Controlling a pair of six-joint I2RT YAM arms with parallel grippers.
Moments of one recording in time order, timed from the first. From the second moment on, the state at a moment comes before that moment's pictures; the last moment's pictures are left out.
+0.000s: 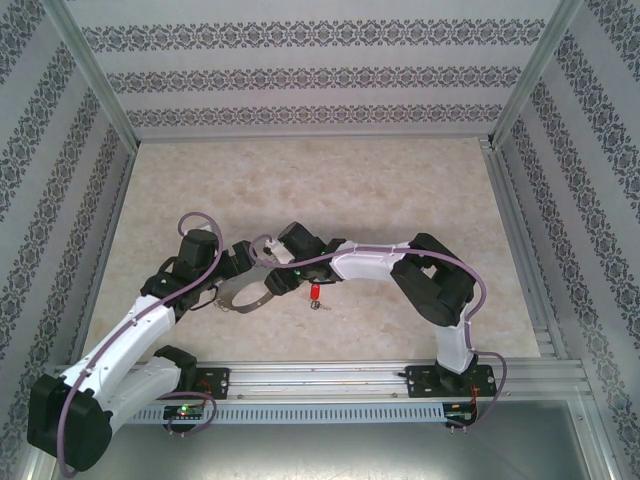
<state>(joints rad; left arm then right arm) -0.33 0.91 0.58 -0.43 -0.03 -0.71 0.91 1.96 1.19 -0.18 -0.31 0.22</state>
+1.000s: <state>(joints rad) -0.33 0.89 0.58 -0.43 -0.03 -0.72 0.93 2.02 1.29 -0.24 -0.10 0.10</state>
